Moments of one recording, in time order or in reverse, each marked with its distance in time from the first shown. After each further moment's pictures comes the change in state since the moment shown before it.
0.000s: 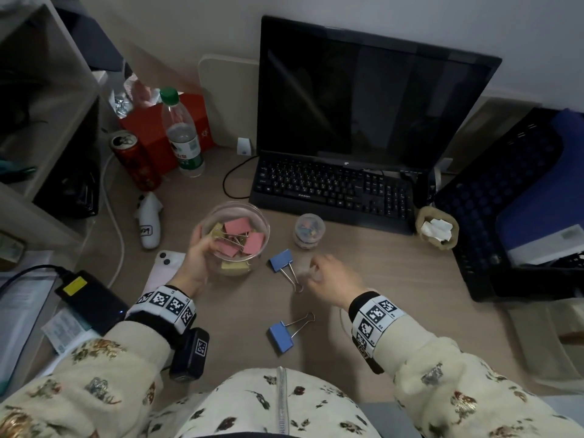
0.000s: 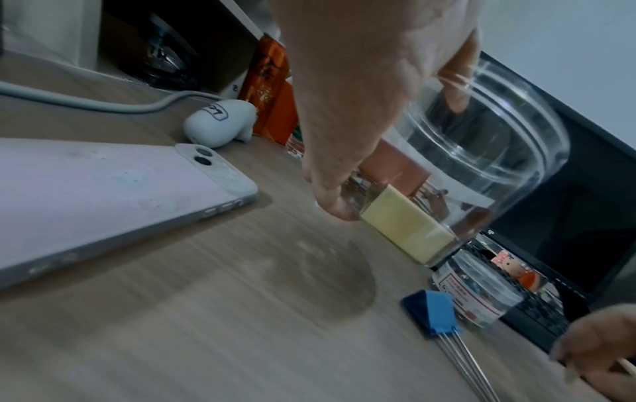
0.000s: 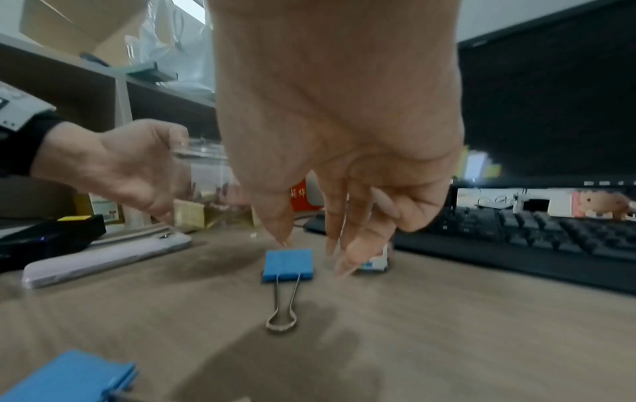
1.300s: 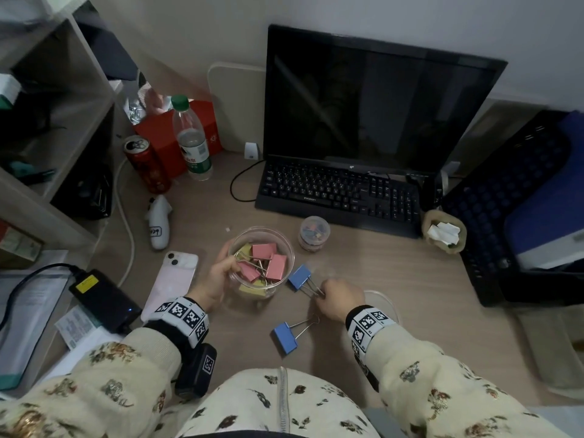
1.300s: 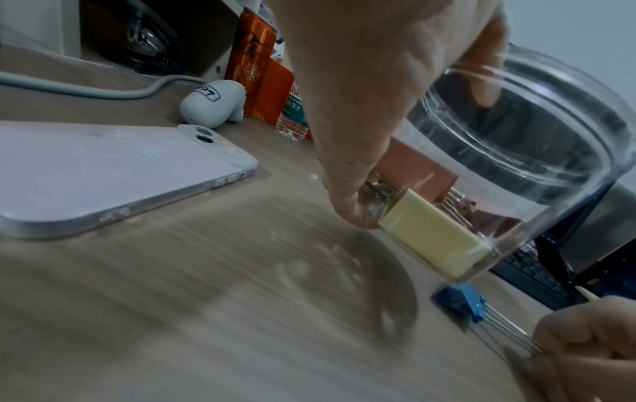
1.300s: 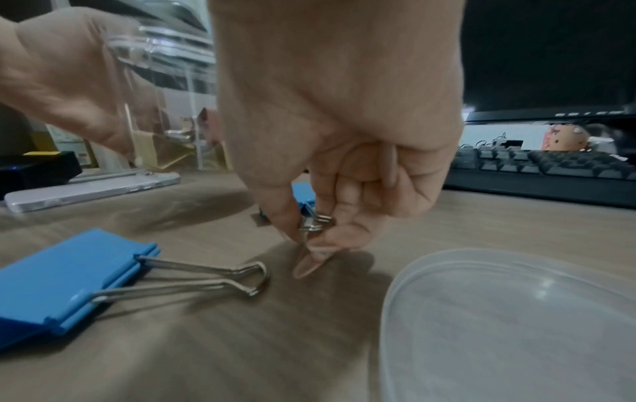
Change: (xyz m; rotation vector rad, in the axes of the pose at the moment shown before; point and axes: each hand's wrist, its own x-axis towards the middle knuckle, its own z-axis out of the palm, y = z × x) left_hand -0.031 -0.016 0.018 0.094 -0.144 -0.096; right_hand 0.005 0.015 0.043 -0.121 -0.081 0.105
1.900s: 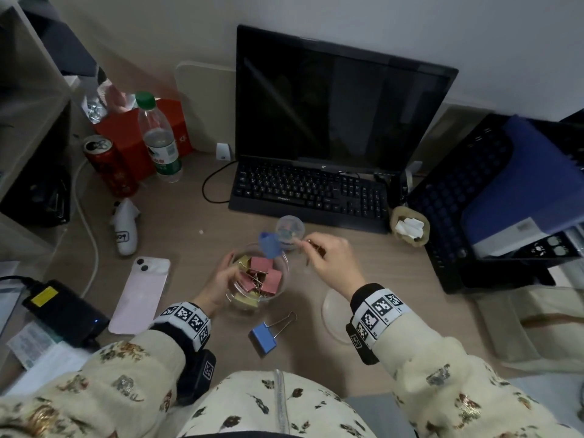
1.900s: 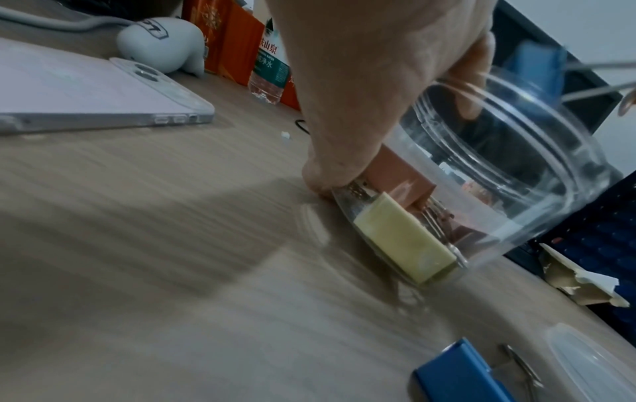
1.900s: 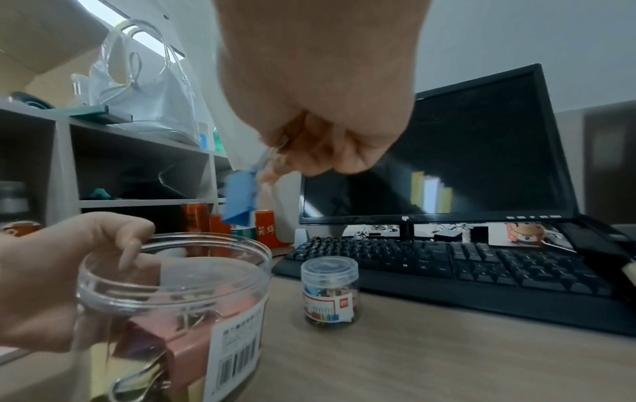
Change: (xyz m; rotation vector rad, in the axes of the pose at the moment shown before) left_hand 0.010 -0.025 0.032 0.057 -0.054 -0.031; right_hand -0.020 0.012 -0.067 0.534 0.672 -0.373
